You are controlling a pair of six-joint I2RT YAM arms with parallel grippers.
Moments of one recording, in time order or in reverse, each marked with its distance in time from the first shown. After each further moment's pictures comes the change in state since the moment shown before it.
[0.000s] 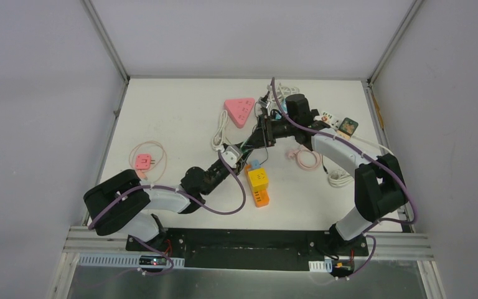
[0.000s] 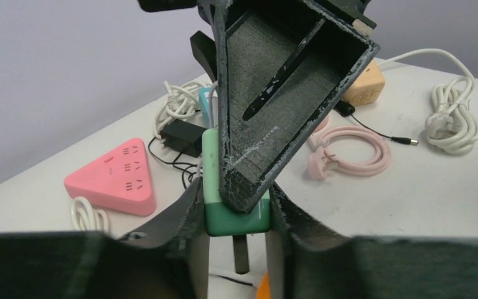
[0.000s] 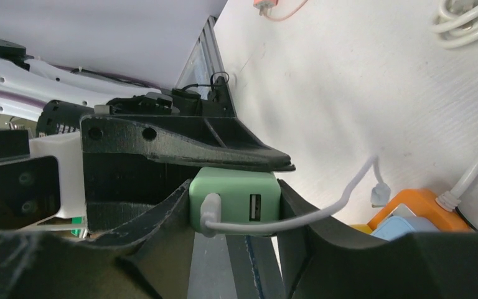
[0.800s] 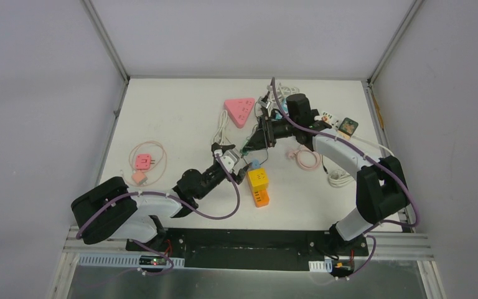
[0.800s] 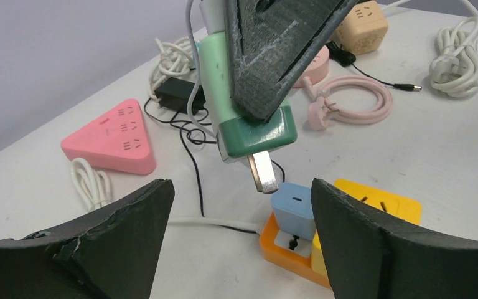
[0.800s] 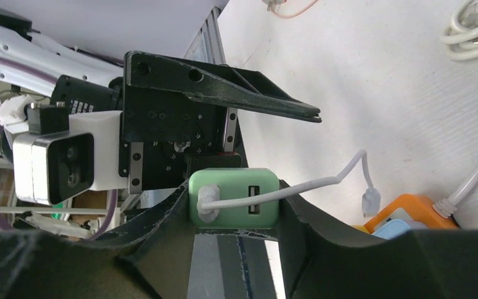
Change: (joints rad) left arm 0.006 -0.116 -0.075 -0.172 0.024 -0.005; right arm -0.002 -0.019 0.001 -0.021 -0.040 -0.096
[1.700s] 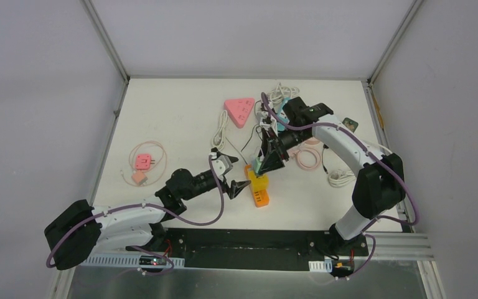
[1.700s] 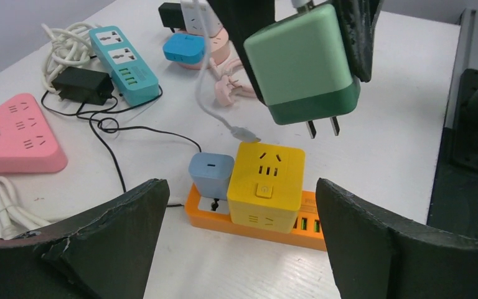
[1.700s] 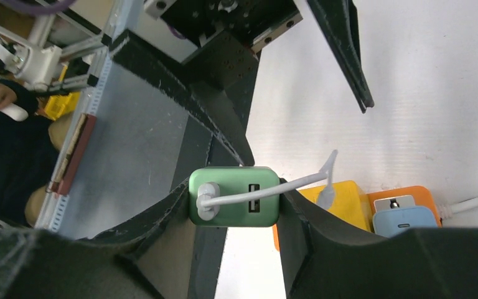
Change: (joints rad) left arm 0.045 -0.341 -0.024 -0.392 0.329 -0.199; right arm 0.006 0.057 0.290 -1.122 -0.144 -1.337
